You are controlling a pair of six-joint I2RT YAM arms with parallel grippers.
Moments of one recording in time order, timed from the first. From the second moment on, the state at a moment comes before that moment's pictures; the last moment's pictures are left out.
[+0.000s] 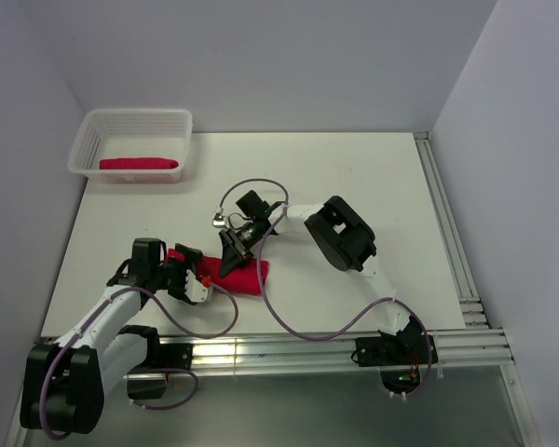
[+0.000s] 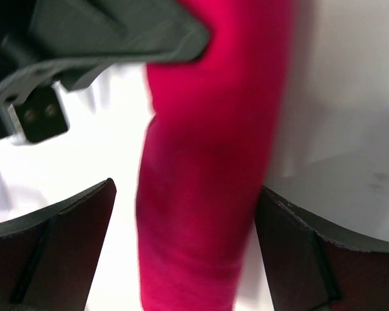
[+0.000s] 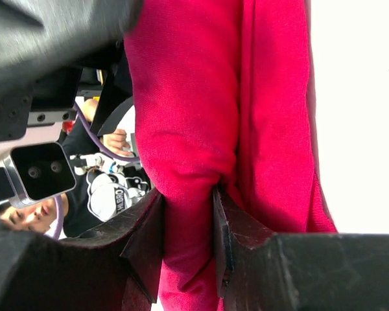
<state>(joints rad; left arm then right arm) -0.12 0.96 0.32 -0.32 0.63 1.67 0.77 2.38 1.59 -0.27 -1.23 0.41</state>
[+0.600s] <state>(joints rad) -0.09 1.03 0.27 -0.06 0.50 1.69 0.77 2.38 1.59 -0.28 -1.24 0.37</state>
